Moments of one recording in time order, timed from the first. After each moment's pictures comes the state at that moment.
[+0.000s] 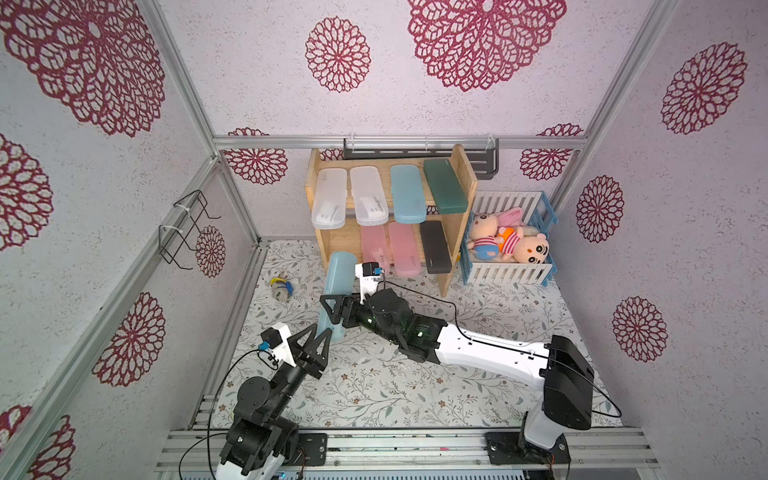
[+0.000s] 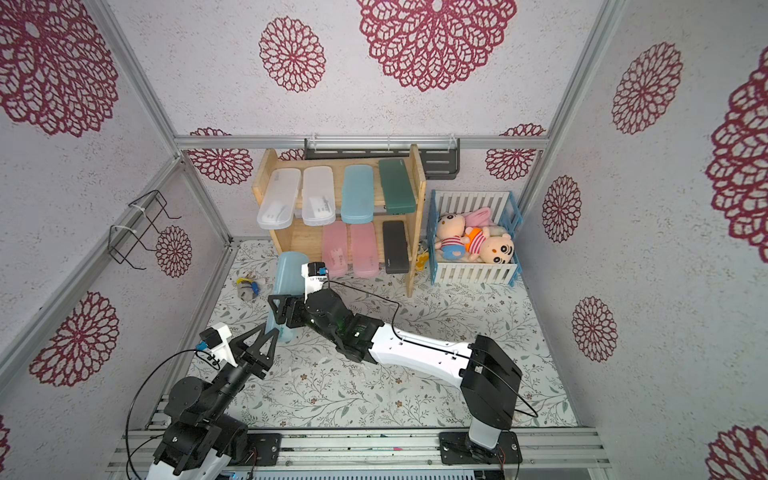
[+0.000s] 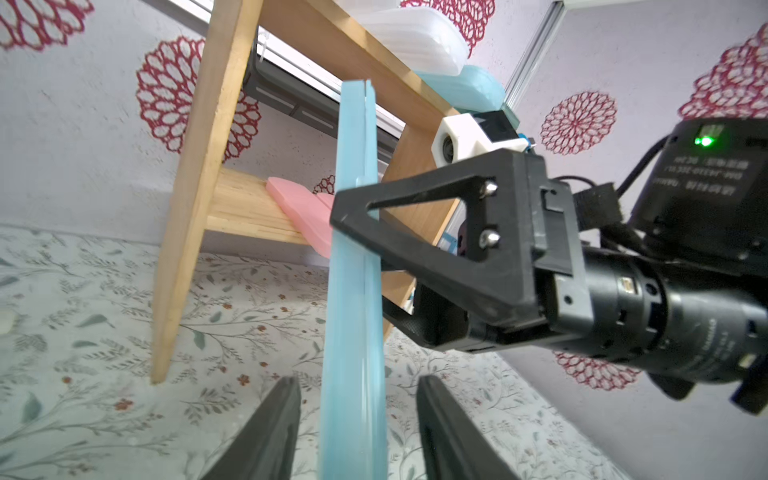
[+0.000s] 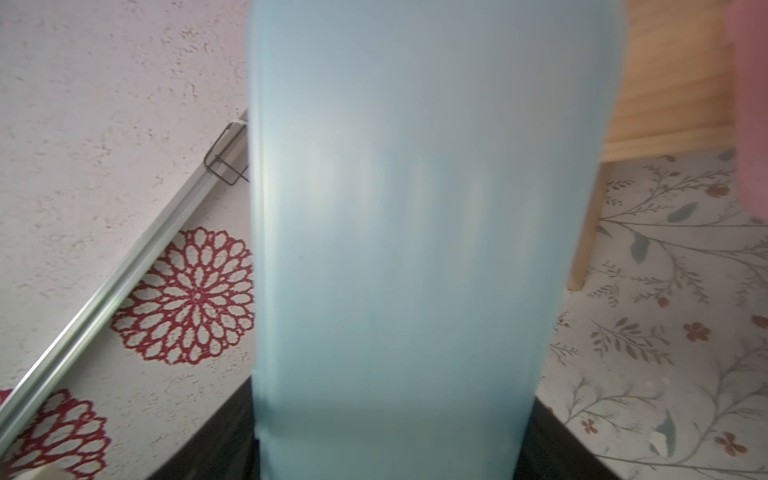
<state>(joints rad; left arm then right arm) -0.38 0.05 0.25 -0.08 0.10 -0.45 1.08 1.70 1.35 0.12 0.19 0.75</state>
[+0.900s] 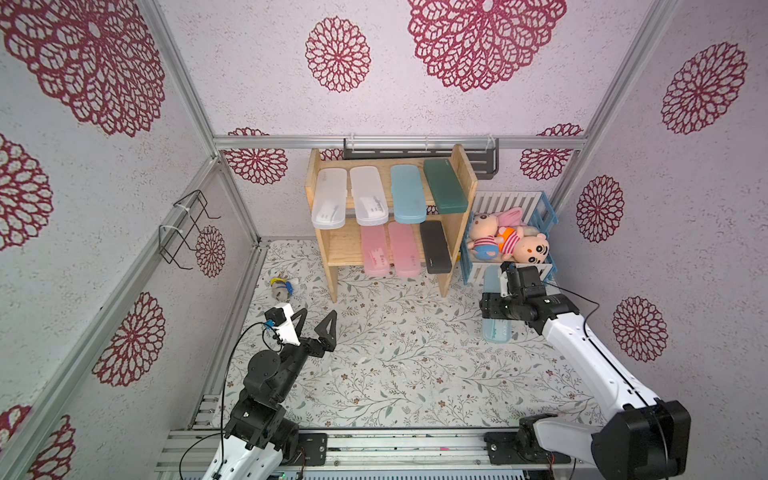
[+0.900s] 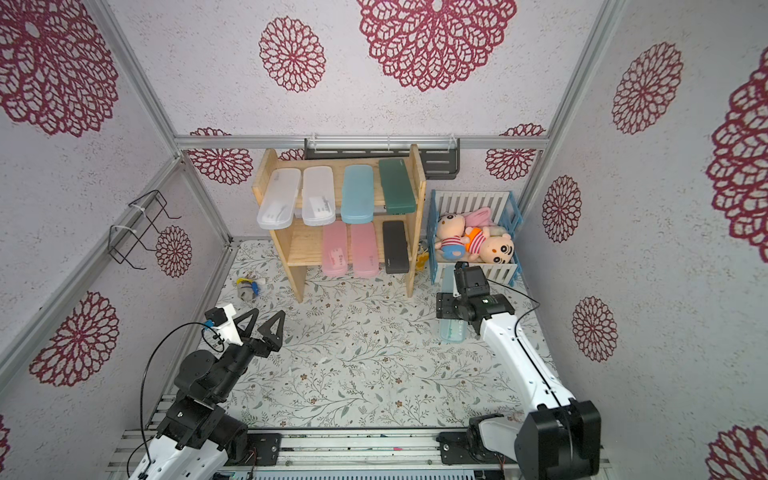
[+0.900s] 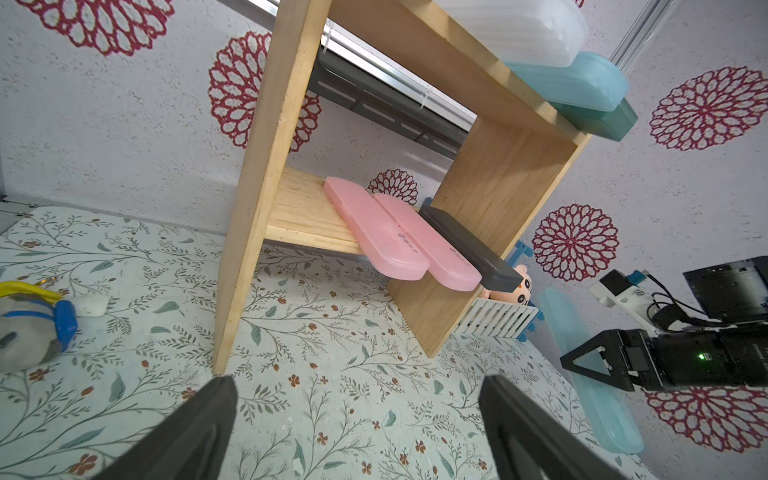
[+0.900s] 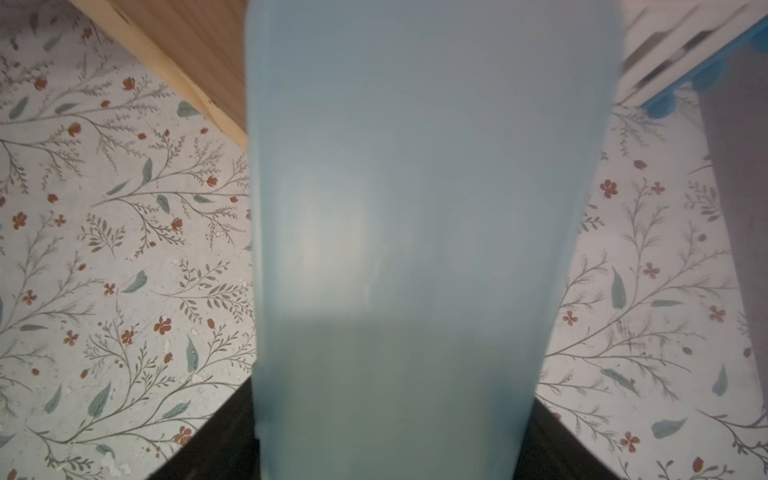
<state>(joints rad) -0.38 0.36 0.36 0.00 -0.05 -0.42 0.17 1.26 1.04 -0.75 0.05 0.15</state>
